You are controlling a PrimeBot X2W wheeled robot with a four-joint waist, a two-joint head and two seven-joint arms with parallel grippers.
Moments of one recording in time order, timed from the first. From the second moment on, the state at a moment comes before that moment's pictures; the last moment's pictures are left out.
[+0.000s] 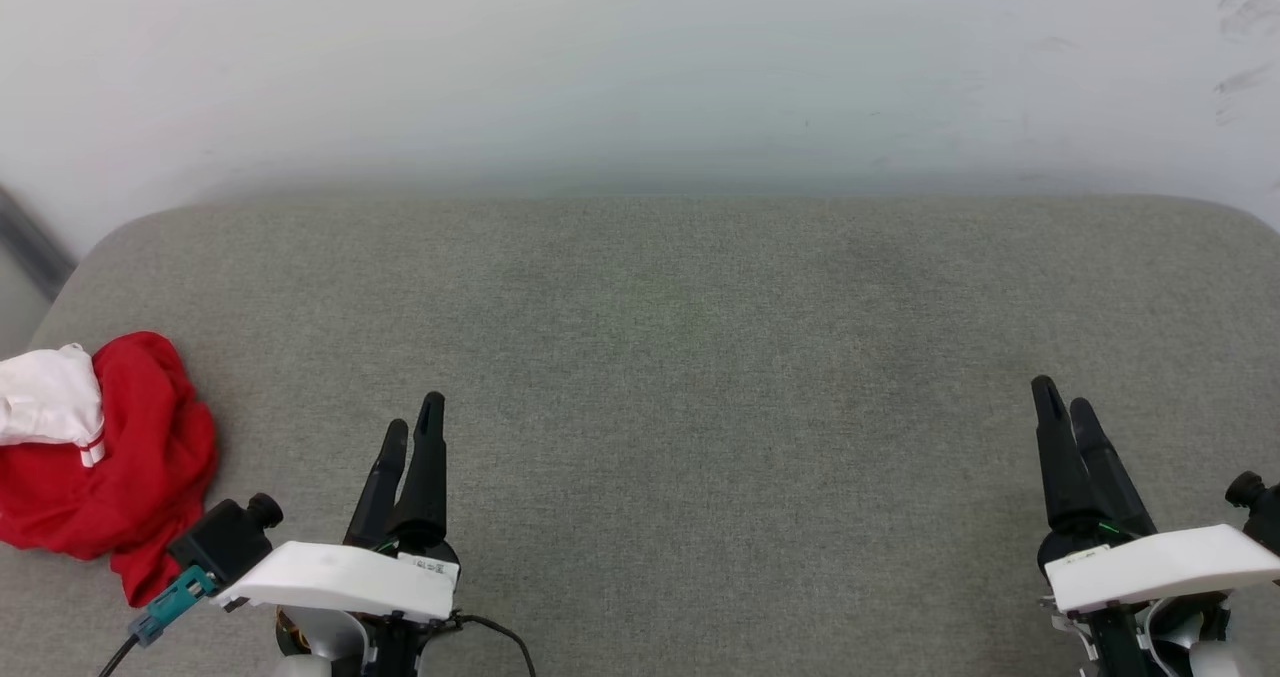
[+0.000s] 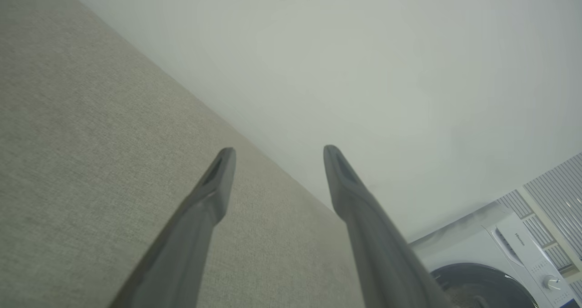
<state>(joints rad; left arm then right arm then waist) -0.07 0.05 -0.07 0.13 -0.96 -0.13 -0.10 -0.05 -0.08 -0.02 0.11 0.85 0.13 -0.07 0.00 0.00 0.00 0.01</state>
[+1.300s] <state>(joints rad) -0.09 0.08 -0.09 0.20 -0.30 -0.07 -0.20 -0.02 -0.06 -0.09 0.03 0.23 0.13 -0.02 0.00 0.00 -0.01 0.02</state>
